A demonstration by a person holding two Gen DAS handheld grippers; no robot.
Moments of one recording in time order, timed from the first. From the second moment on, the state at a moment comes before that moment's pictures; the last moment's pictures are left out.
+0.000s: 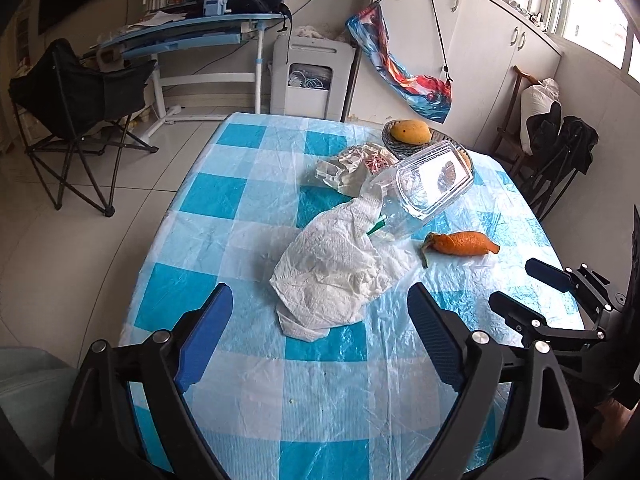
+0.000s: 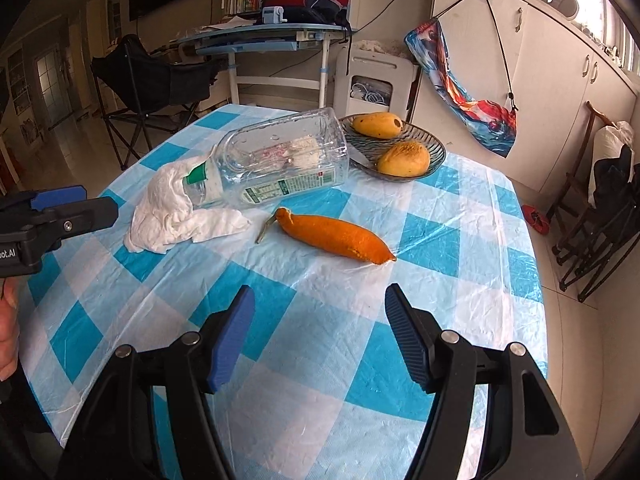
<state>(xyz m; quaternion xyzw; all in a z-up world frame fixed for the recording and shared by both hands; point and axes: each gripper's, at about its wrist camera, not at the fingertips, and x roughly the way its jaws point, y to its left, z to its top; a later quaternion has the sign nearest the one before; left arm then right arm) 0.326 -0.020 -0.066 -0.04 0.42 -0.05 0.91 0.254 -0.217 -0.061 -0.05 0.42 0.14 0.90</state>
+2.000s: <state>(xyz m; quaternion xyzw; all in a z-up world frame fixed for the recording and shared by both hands) 0.224 0.011 -0.069 -0.14 0.42 -0.15 0.88 0.252 -0.216 -0.049 0.01 0.46 0.19 0.87</state>
